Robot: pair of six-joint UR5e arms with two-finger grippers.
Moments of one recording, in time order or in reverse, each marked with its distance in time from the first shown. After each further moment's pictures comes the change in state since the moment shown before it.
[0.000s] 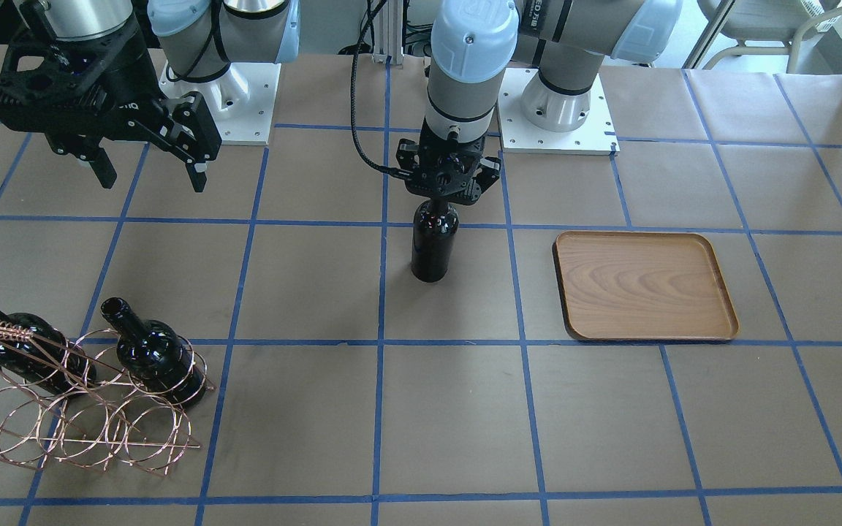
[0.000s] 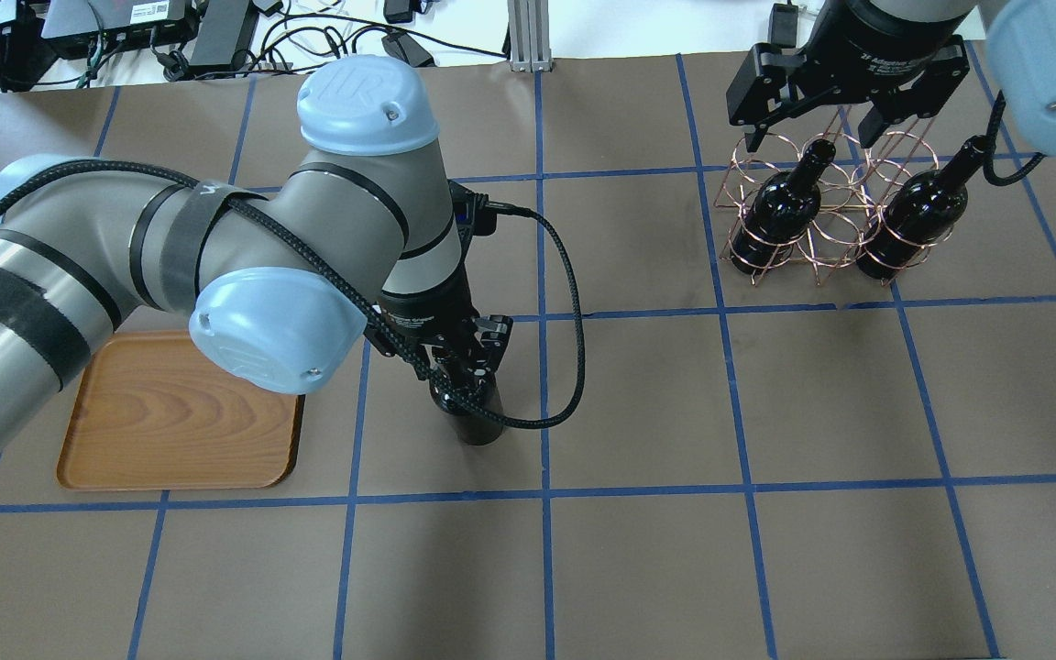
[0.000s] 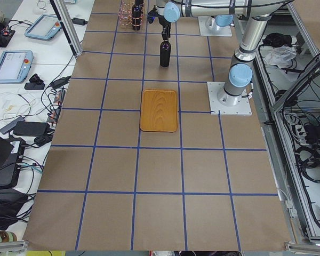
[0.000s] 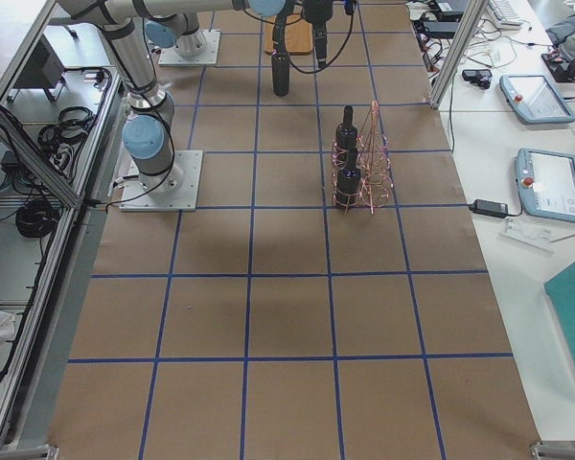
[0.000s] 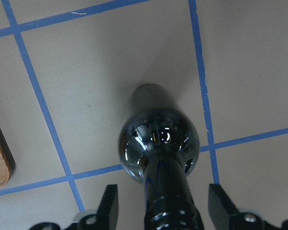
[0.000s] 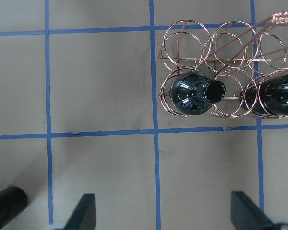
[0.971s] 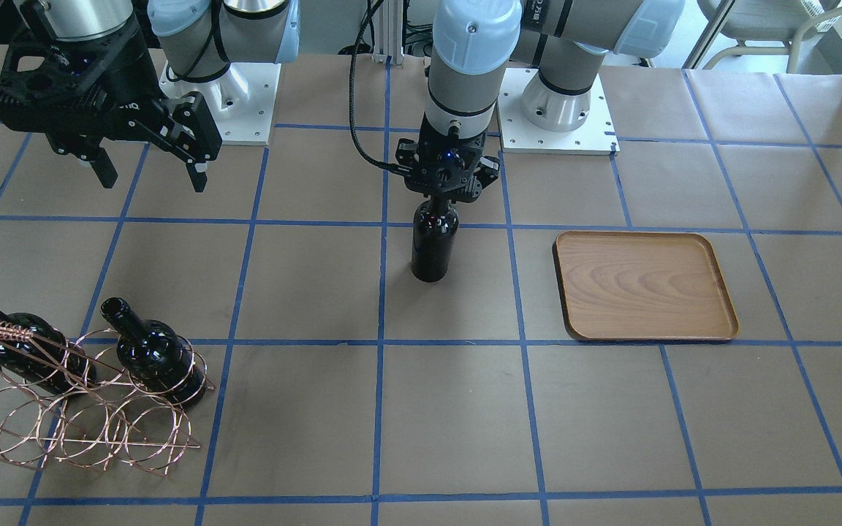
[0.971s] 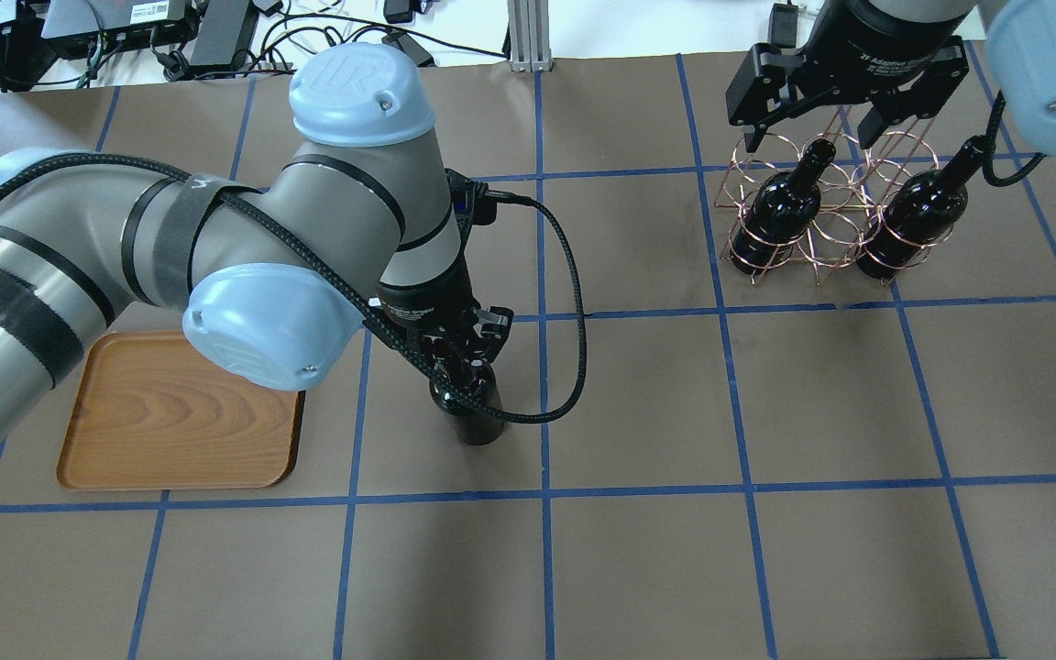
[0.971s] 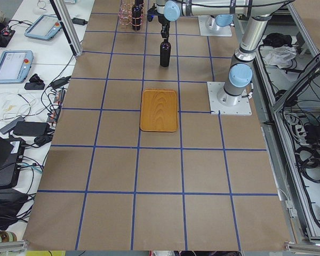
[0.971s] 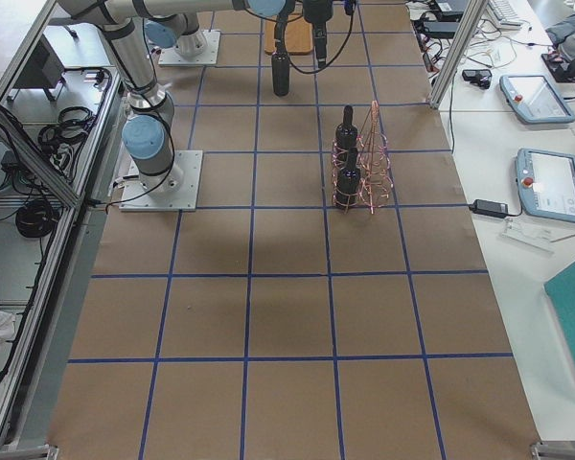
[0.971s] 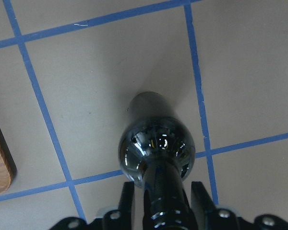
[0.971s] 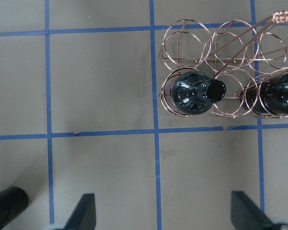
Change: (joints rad) left arm 0.000 0.005 0.008 0.011 -0.004 -0.001; right arm 0.000 0.000 0.000 0.000 0.001 0.003
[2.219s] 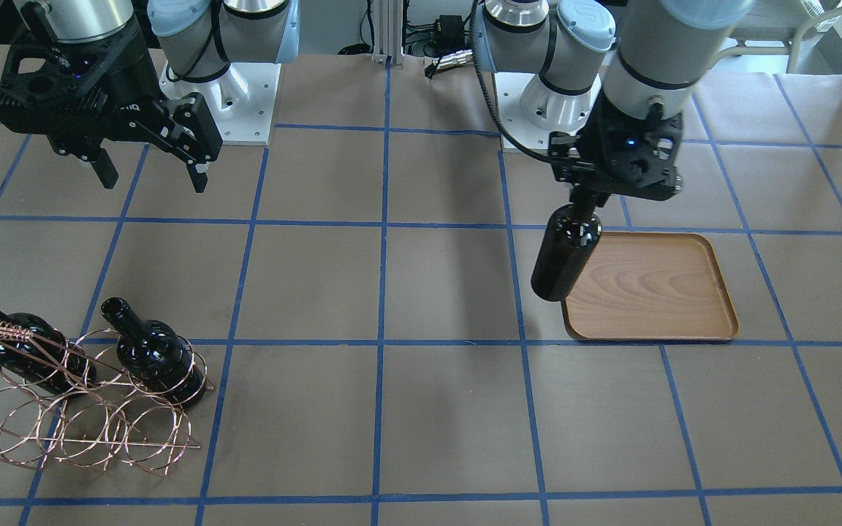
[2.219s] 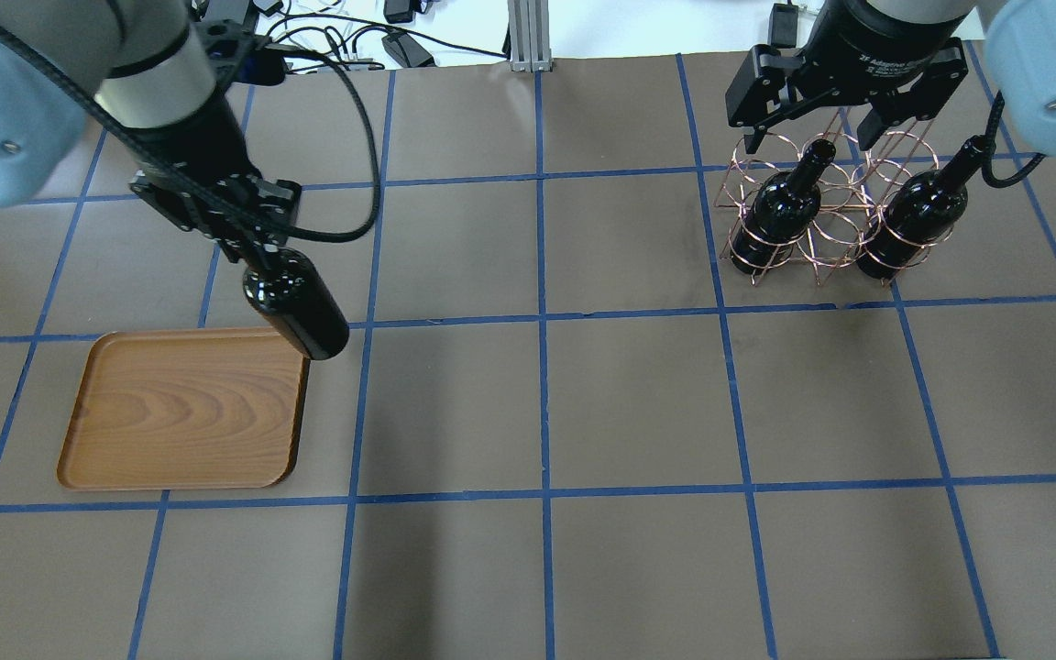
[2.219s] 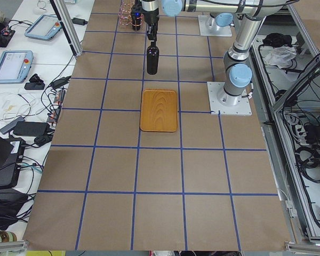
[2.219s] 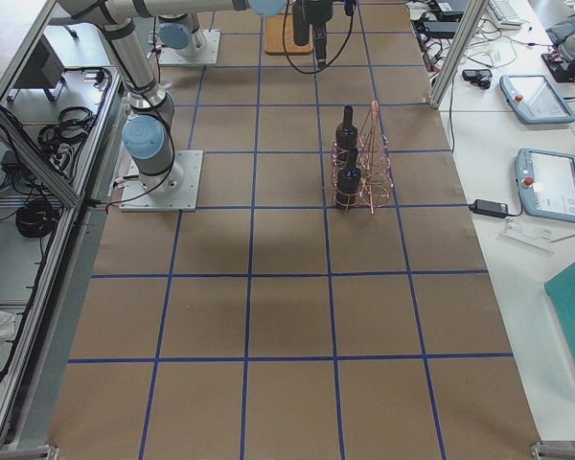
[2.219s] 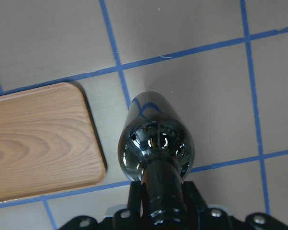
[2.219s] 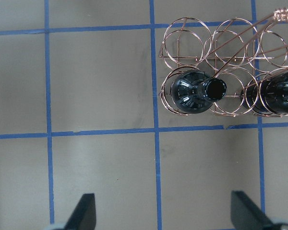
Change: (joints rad) left arm 0.389 0.040 0.215 -0.221 0.118 0.385; right arm 0.000 0.001 0.001 0.004 0.001 0.001
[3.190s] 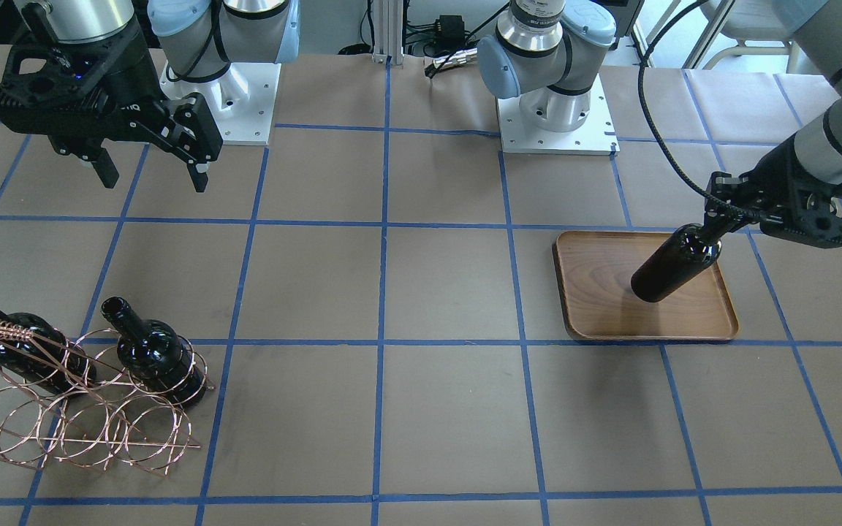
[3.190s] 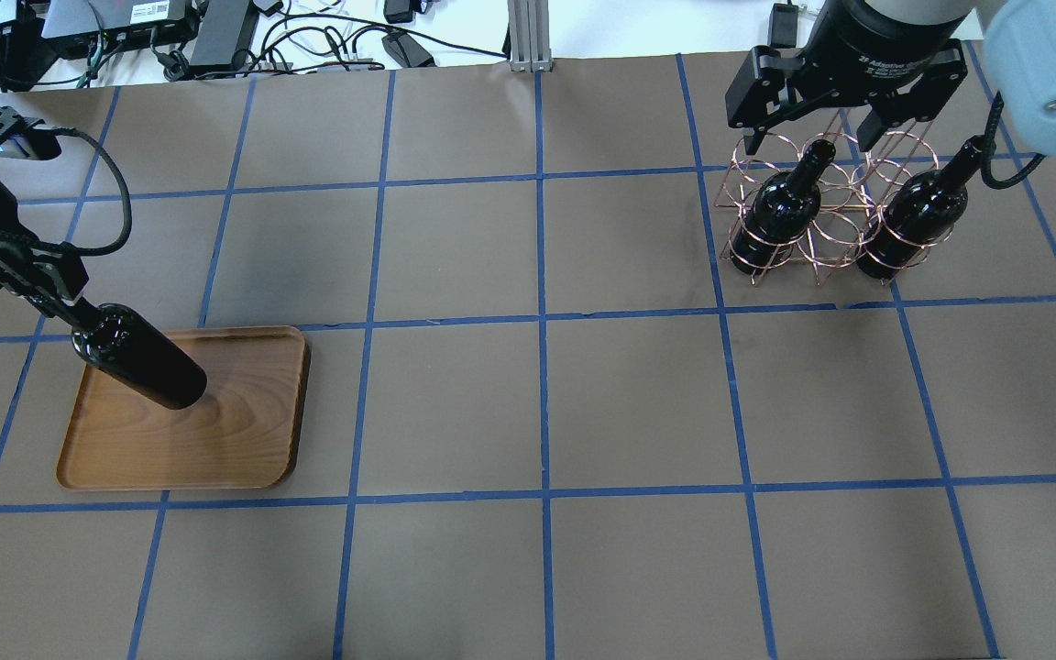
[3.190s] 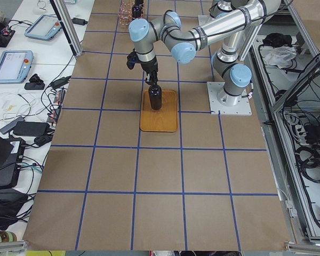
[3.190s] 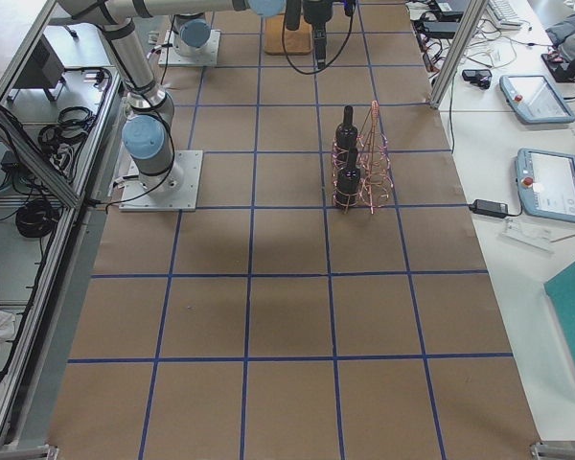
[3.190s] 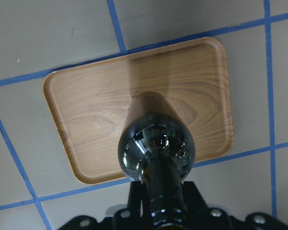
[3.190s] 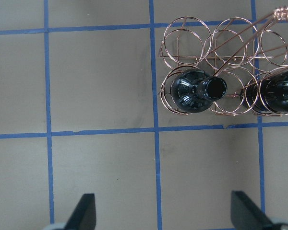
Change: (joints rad) left arm 0.382 -0.040 -0.139 0.086 0.003 0.375; right arm 0.000 -0.001 0.001 0.000 -0.001 0.002
